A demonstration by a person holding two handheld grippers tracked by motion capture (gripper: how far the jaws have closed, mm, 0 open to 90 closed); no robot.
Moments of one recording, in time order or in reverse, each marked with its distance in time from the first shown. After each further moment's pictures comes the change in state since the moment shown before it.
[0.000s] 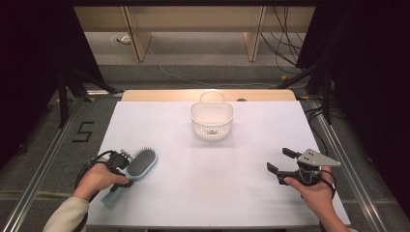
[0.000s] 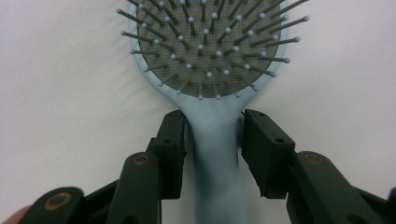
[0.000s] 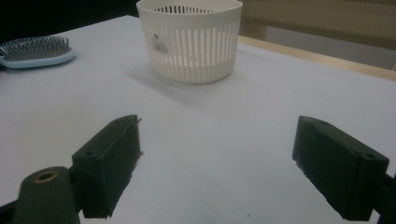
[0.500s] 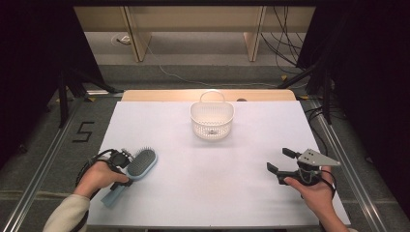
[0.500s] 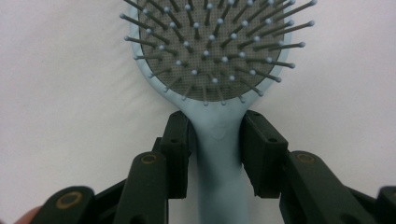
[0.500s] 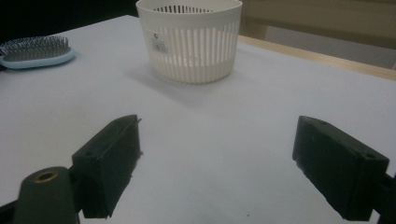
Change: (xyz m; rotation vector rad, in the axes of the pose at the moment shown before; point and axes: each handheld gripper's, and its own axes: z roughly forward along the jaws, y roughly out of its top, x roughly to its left) left arm 0.002 0.004 0.000 0.021 -0.002 0.000; right arm 0.000 0.000 0.000 0.000 -0.001 0.002
